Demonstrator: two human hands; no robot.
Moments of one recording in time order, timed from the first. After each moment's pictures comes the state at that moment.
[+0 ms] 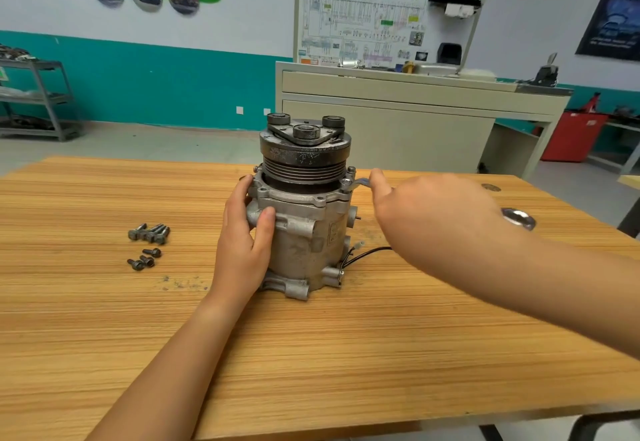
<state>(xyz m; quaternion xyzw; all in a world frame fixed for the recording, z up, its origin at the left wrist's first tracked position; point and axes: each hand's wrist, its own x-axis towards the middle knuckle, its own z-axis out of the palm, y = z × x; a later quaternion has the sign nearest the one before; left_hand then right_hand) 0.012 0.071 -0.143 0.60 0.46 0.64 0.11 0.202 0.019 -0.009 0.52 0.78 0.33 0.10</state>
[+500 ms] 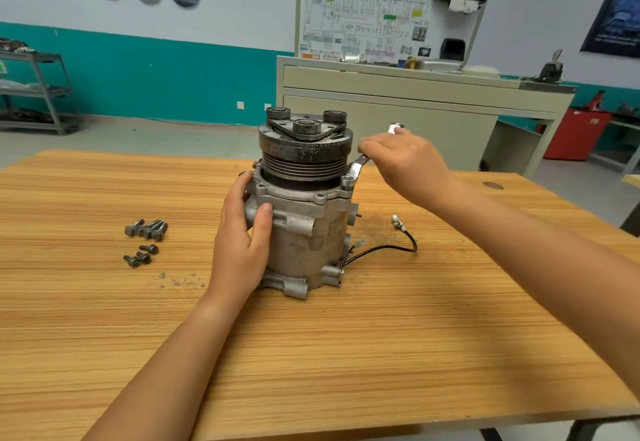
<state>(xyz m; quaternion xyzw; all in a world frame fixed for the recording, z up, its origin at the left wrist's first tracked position) 0.014 0.071 -0.144 0.60 0.45 0.65 0.10 0.230 0.139 -0.035 0.31 0.85 0.33 -0.26</state>
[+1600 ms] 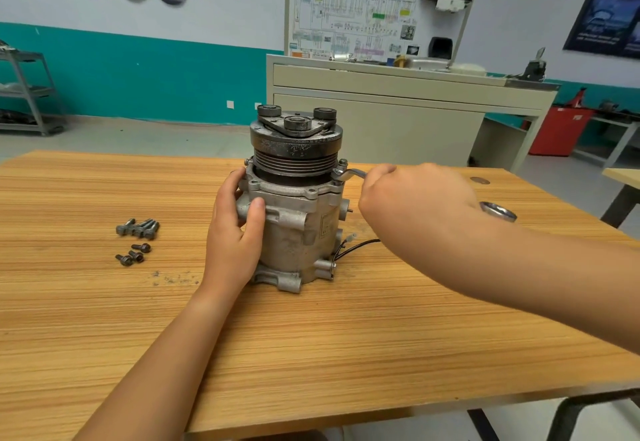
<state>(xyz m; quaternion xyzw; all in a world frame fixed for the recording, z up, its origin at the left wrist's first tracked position) 0.014 0.070 -0.140 0.58 0.46 0.66 0.13 0.190 -0.003 0.007 0.52 0.78 0.29 0.18</state>
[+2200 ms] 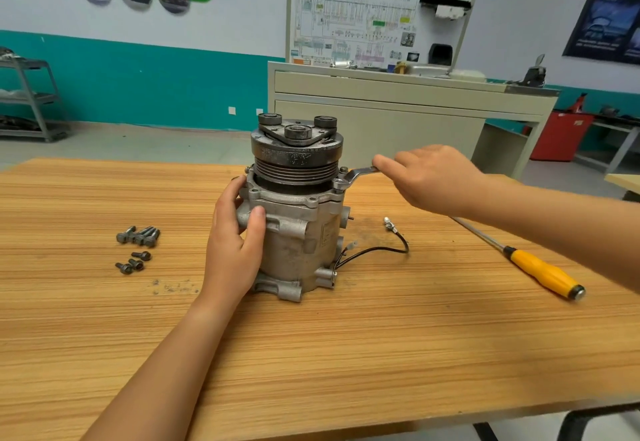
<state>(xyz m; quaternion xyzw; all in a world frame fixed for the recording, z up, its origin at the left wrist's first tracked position) 0.014 0.070 -0.140 0.58 0.47 0.65 0.12 0.266 0.108 -0.018 0.33 0.86 0.38 -0.09</state>
